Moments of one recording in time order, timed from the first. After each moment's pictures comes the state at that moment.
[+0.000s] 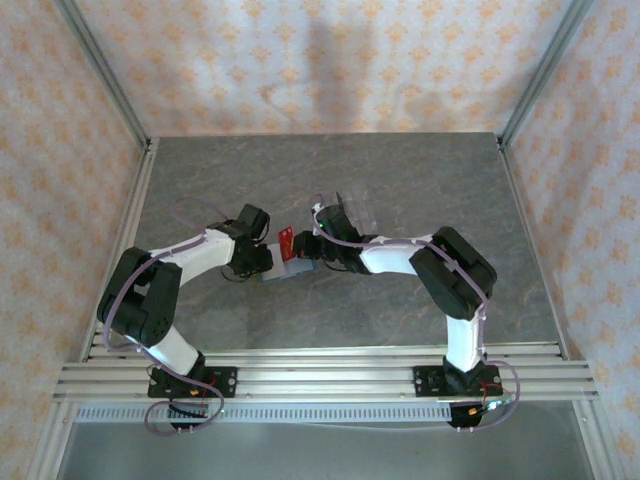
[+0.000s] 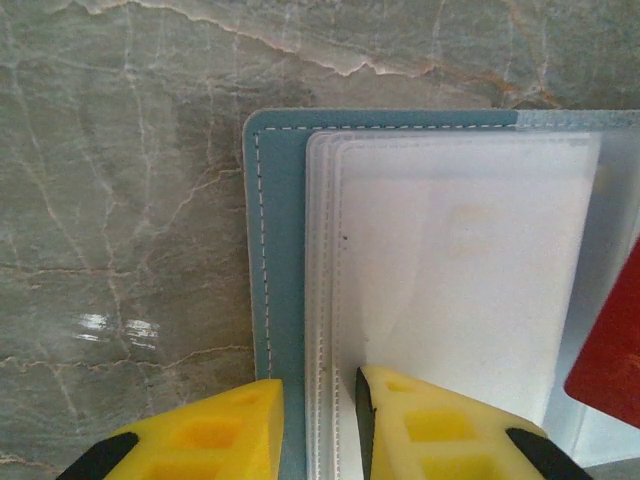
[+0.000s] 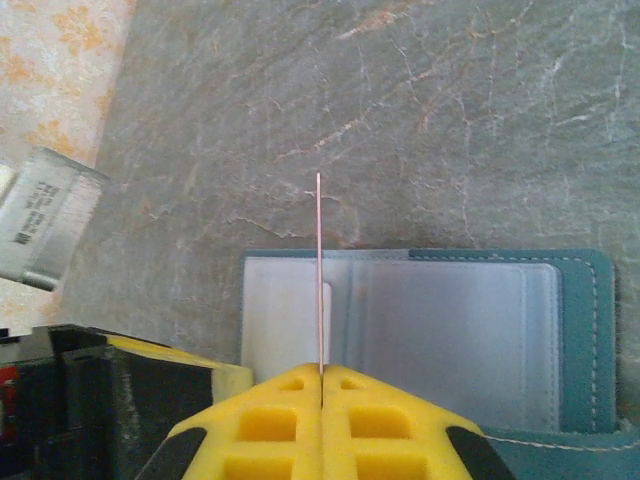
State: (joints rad) left arm -0.34 1.61 0.89 -0.57 0.02 -0.70; right arm 0.76 1.91 1.05 0.25 -0.28 0.76
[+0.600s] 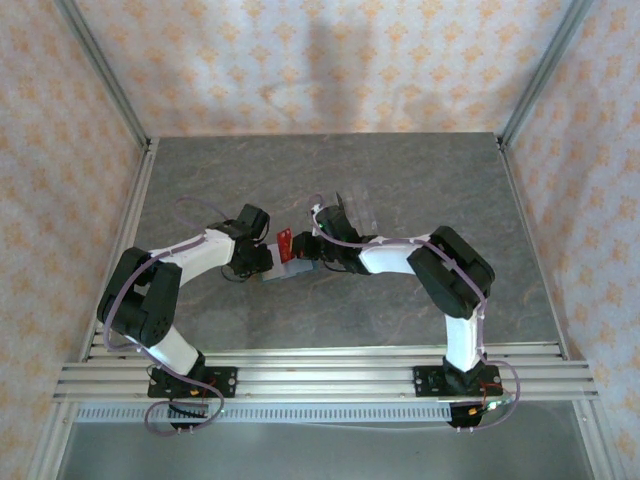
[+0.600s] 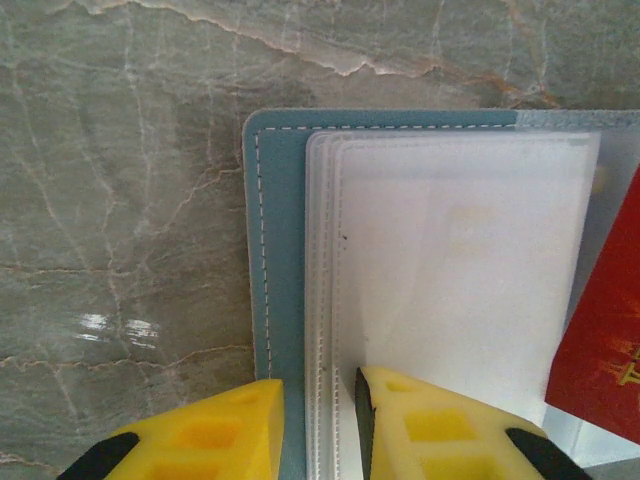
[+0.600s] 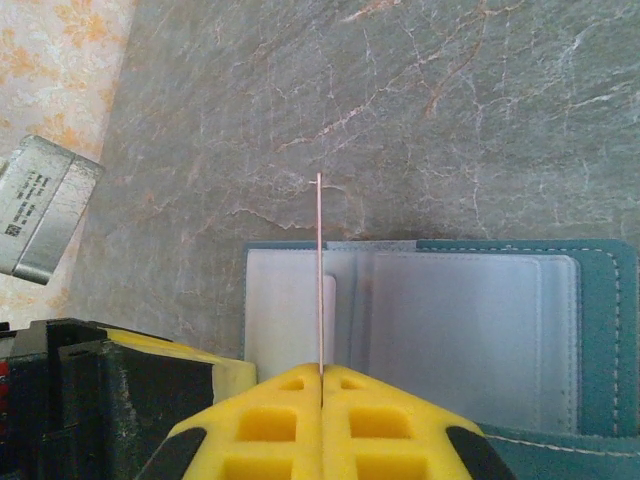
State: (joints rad) left arm -0.34 1.61 0.89 -0.57 0.02 -0.70; right arm 0.76 1.93 1.05 0.27 -0.31 0.77
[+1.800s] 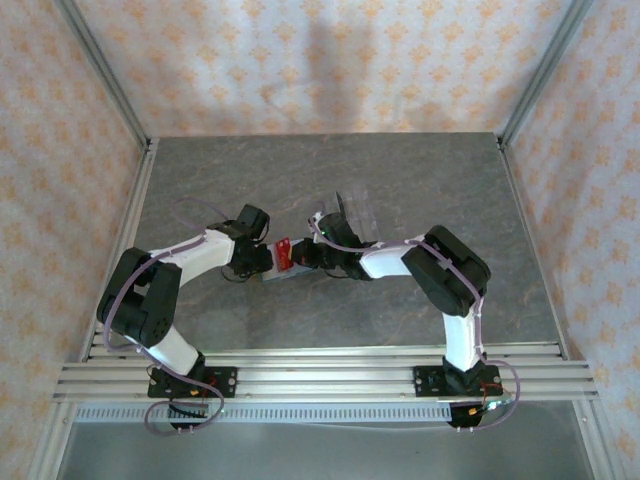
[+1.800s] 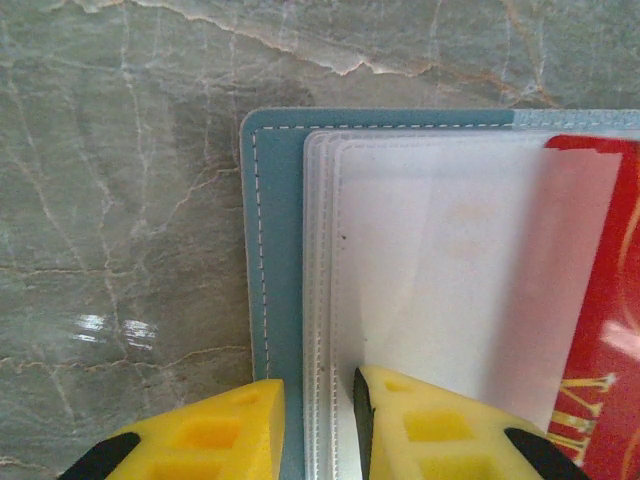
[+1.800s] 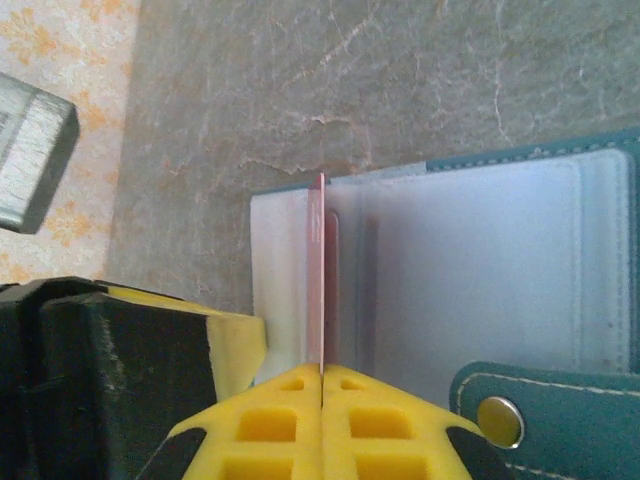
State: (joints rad) left arm -0.34 1.61 0.88 -0.57 0.02 -0.70; right arm 0.76 1.96 0.99 0.36 -0.41 0.86
